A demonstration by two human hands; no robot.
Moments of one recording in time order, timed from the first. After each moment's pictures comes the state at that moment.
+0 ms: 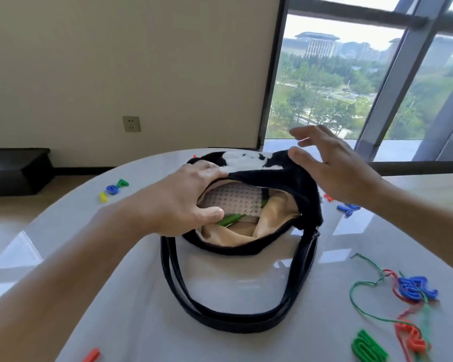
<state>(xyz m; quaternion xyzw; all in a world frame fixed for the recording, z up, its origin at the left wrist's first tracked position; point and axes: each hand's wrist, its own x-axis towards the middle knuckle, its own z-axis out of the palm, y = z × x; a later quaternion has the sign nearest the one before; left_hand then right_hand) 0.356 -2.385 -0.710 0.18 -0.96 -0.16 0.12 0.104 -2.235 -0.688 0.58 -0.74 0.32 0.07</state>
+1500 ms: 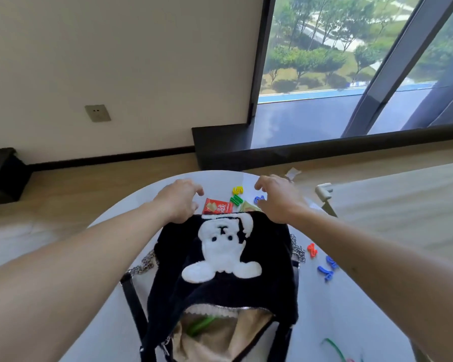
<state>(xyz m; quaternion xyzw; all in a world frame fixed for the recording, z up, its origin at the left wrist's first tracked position) 0.159 -2.567 -0.639 0.32 -0.93 -0.16 -0.10 -0.018 -2.405 -0.637 0.45 -0.88 0.10 -0.13</state>
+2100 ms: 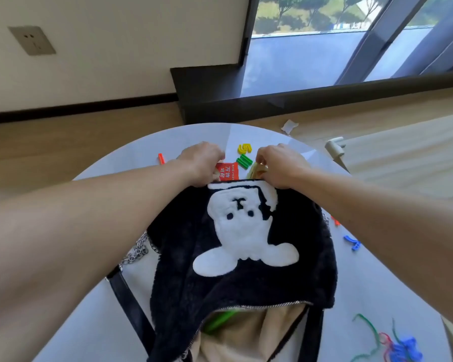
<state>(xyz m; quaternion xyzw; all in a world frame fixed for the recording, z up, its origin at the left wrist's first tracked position) 0.097 -2.608 -0.735 0.18 -0.97 -0.14 -0.12 -0.039 -2.461 -0.725 0.44 -0.88 -0.06 -0.16</state>
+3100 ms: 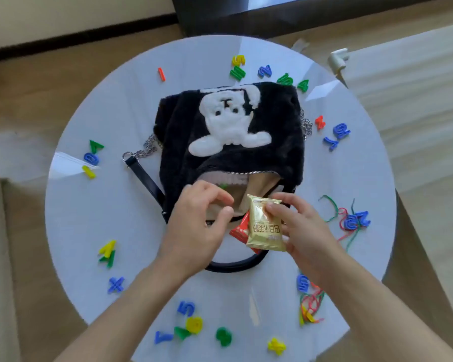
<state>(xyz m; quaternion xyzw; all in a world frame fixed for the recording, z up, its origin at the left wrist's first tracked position) 0.320 -2.359 -0.656 0.33 -0.82 -0.46 0.07 0.189 -2.218 -0.658 -0.14 -0.65 0.55 -0.51</state>
